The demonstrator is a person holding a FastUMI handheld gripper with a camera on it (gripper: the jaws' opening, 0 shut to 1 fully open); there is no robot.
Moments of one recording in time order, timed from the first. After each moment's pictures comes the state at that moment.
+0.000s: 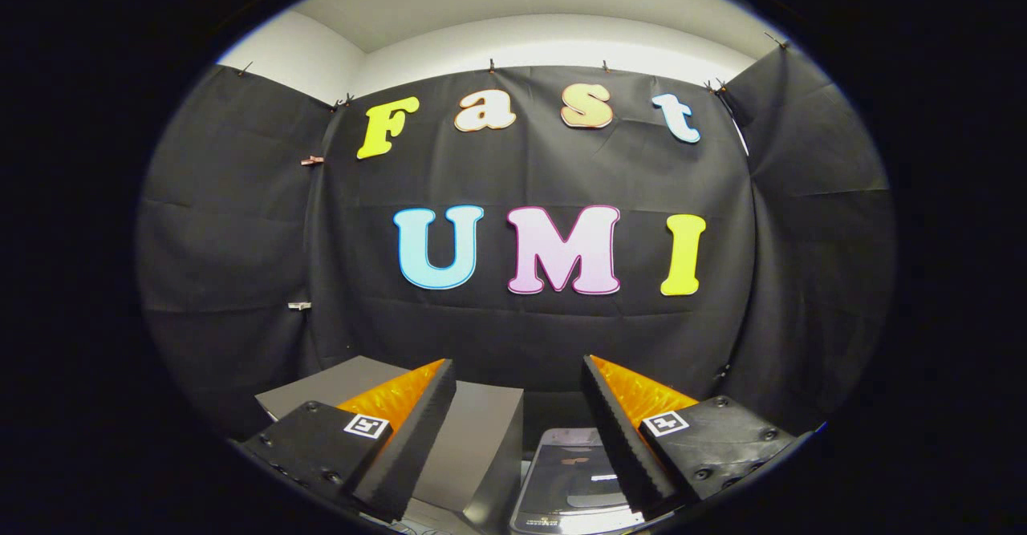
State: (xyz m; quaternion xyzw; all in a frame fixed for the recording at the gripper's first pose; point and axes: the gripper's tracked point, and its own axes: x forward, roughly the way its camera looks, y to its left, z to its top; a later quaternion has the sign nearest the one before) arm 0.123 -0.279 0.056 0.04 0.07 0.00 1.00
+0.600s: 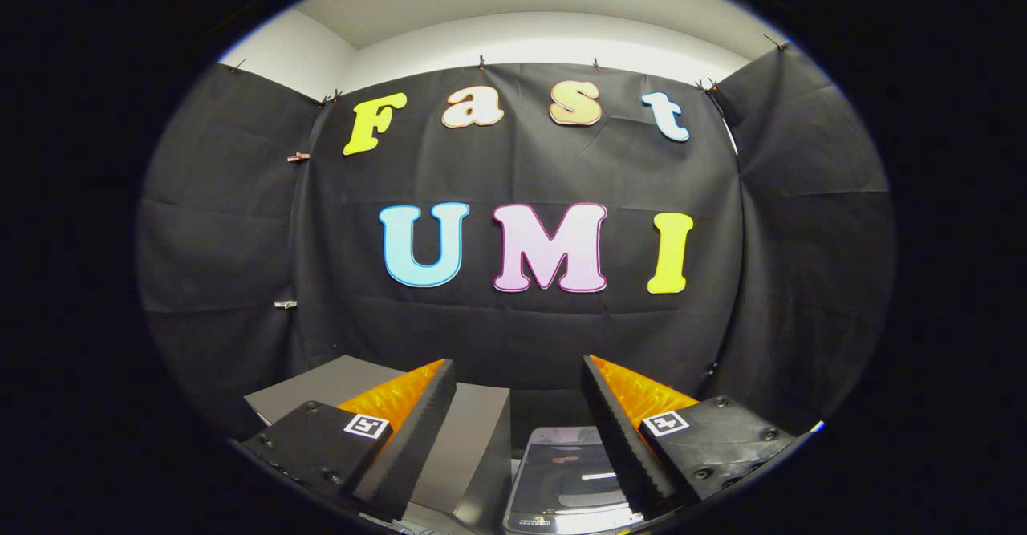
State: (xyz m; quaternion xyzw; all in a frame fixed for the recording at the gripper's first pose) arm 0.127 -0.286 0.060 0.03 0.08 -0.02 1.00
